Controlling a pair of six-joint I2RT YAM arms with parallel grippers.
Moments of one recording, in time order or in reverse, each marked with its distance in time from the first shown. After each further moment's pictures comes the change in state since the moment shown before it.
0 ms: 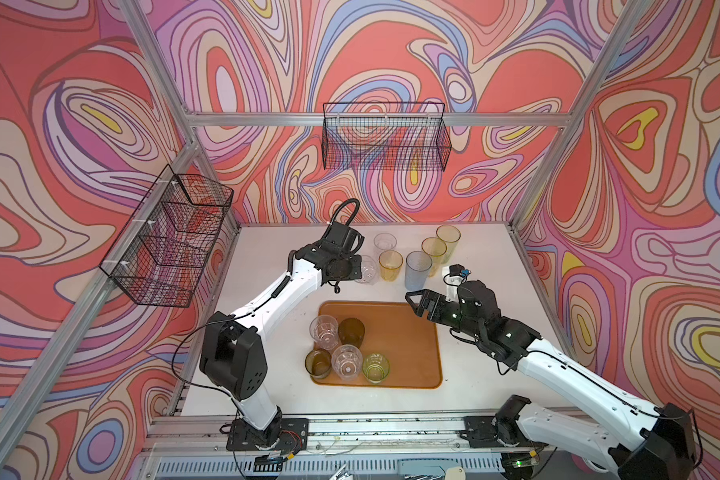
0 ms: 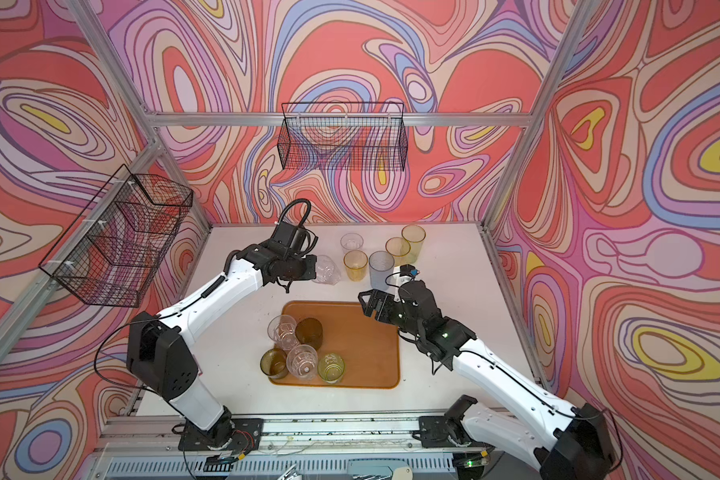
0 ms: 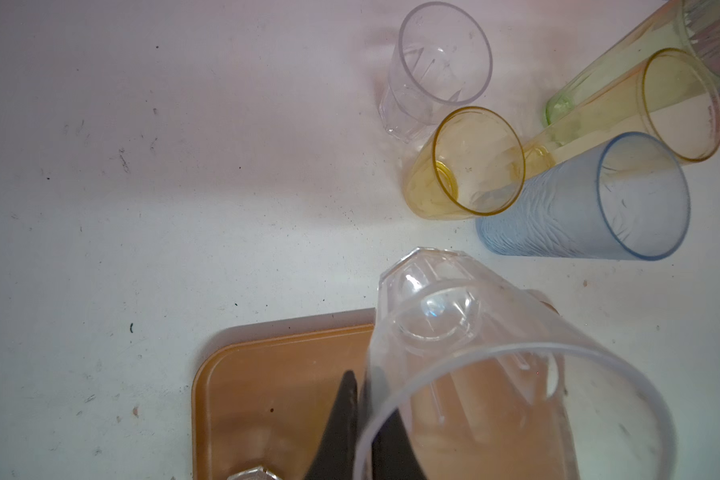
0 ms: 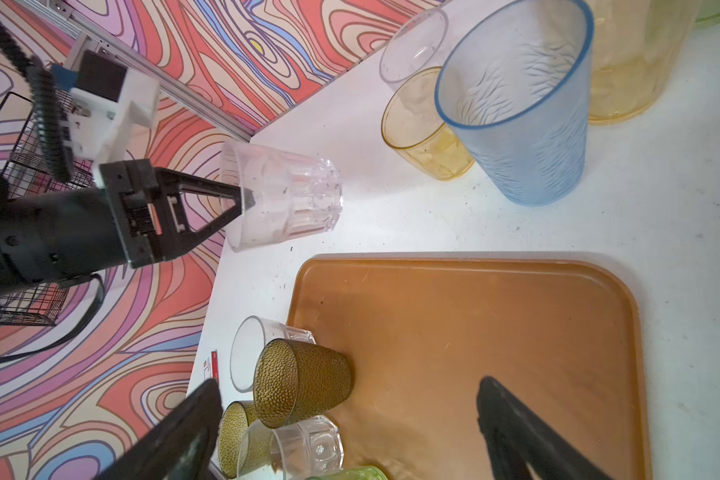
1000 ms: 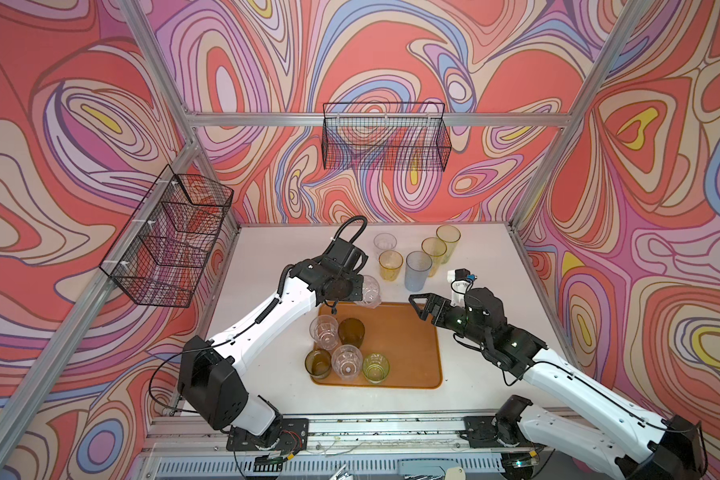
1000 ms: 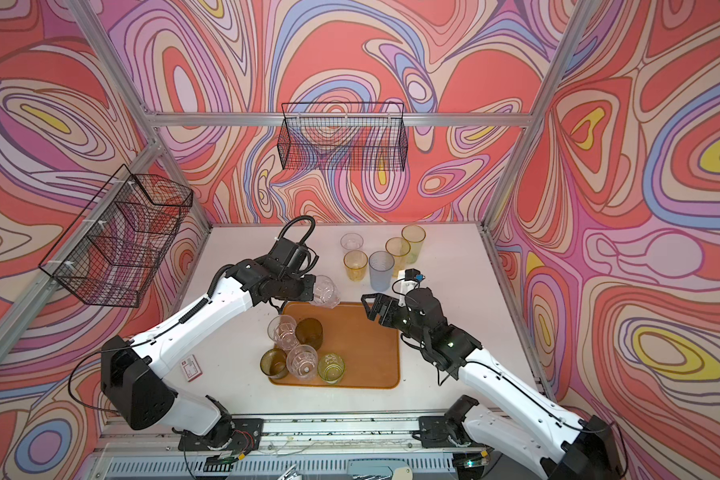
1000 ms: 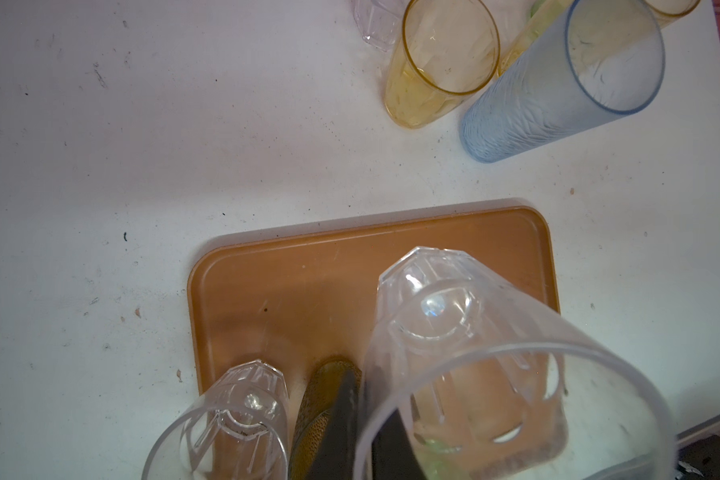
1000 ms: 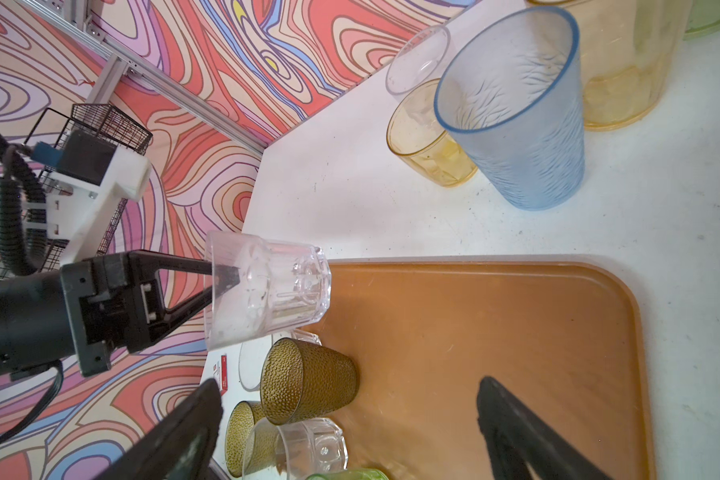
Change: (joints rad) left arm -0.106 -0.157 -0.115 -0.123 -0.002 -0.042; right arm 0.000 -0.070 -0.062 0.052 0.008 0.015
